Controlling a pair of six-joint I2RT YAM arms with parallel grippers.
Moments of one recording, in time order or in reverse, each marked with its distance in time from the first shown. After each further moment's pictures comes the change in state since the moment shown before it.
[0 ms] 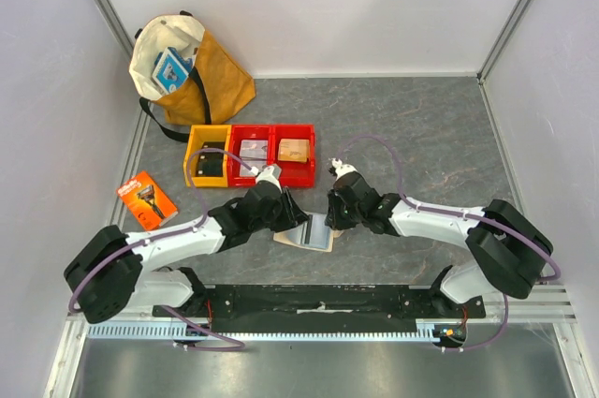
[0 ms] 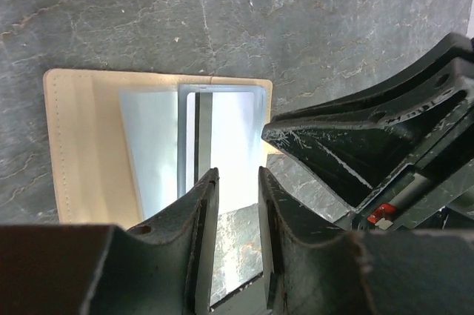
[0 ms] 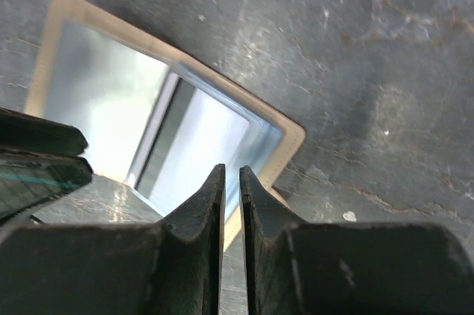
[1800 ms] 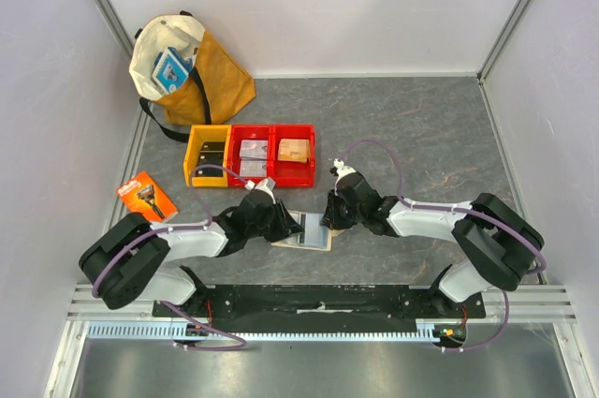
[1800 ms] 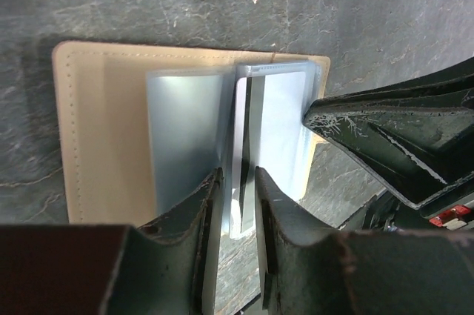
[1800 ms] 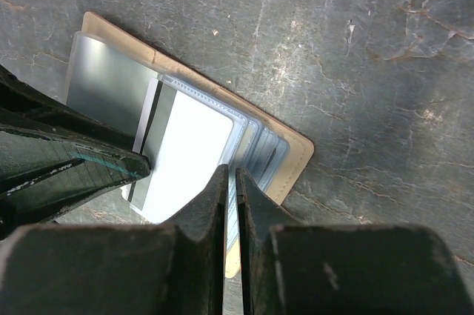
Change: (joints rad) left arm 0.083 0.153 -0.145 0.250 0.161 -0.046; right arm -0.033 0.066 -0.074 0.175 -0.091 0.051
